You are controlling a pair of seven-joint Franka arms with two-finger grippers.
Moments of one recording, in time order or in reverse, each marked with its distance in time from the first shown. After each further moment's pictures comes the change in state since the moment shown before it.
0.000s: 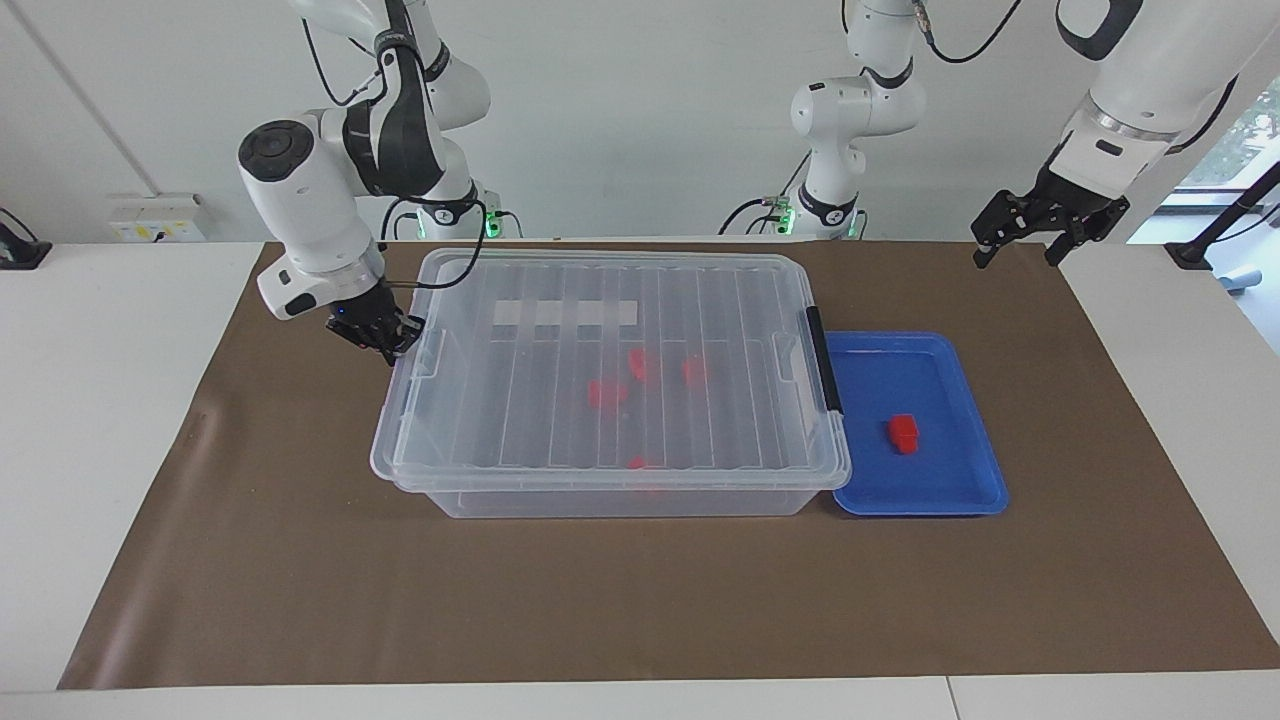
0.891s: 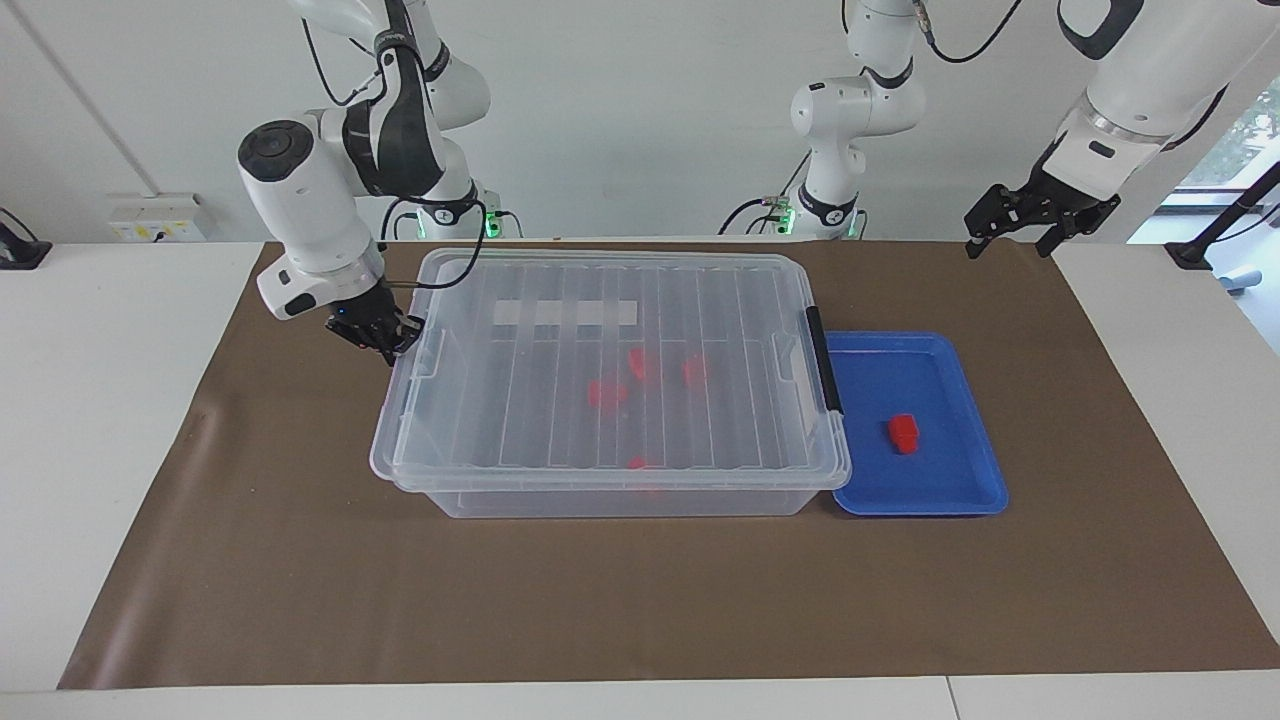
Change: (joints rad) left arm 0.000 0.001 0.000 0.004 -0.007 -0.054 0.000; right arm 0.000 0.000 0.000 0.000 0.000 0.001 0.000
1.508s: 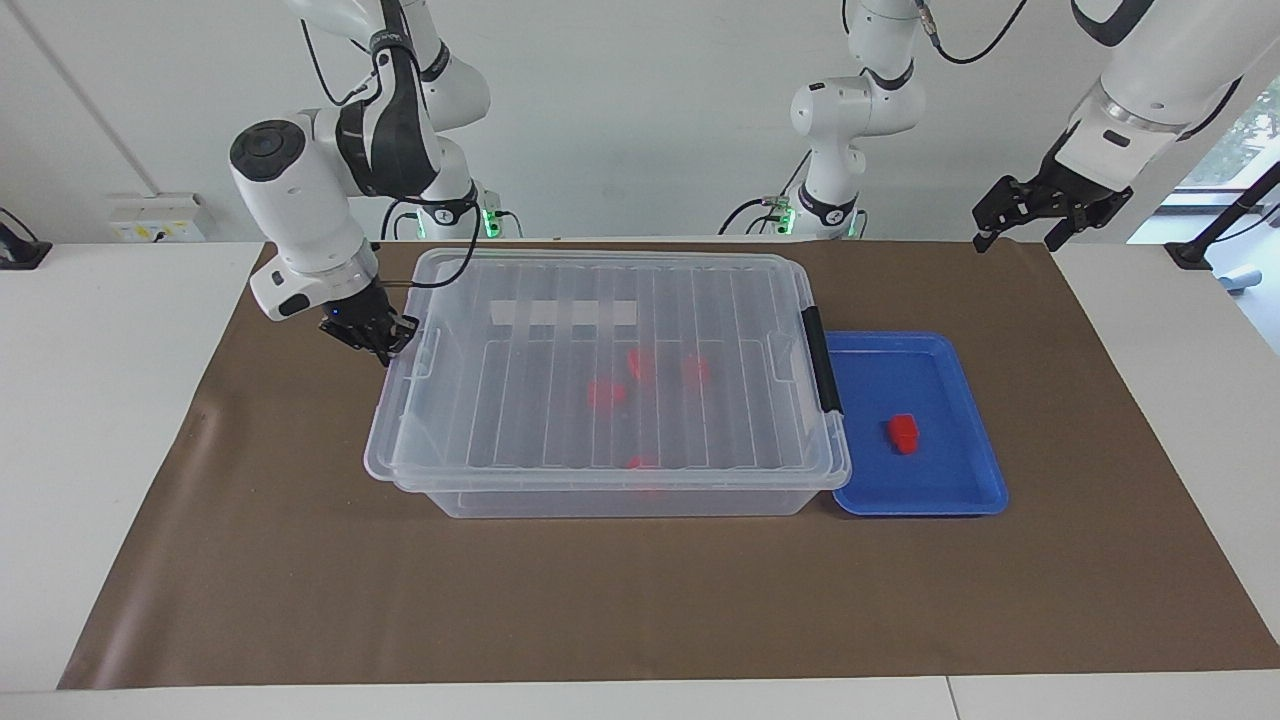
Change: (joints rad) left arm 0.000 0.027 0.000 0.062 0.000 -0.069 0.000; right arm 0.000 0.000 -0.012 0.001 0.000 0.000 -0.032
